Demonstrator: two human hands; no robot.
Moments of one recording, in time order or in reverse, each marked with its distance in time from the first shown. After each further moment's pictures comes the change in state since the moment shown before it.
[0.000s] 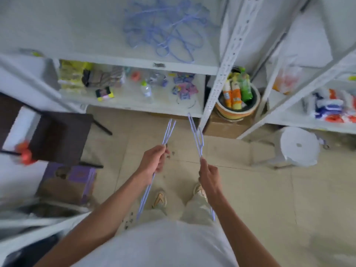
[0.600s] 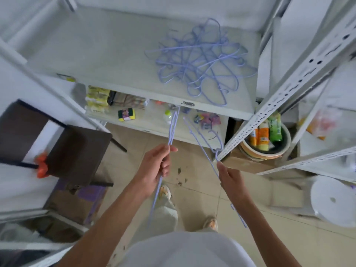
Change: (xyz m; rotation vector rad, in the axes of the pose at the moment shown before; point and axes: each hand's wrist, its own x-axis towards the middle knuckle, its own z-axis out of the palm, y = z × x) left_hand 0.051 0.149 -0.045 -0.212 -0.033 0.188; right_hand 0.100 -0.153 0.032 -0.264 -0.189 -0.294
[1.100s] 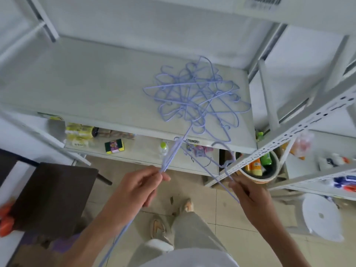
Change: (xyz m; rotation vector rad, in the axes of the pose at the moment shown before) left_hand 0.016 0.139 -0.084 0.473 -0.215 0.298; right_hand 0.024 -0.113 0.007 -0.410 0.214 -0.357
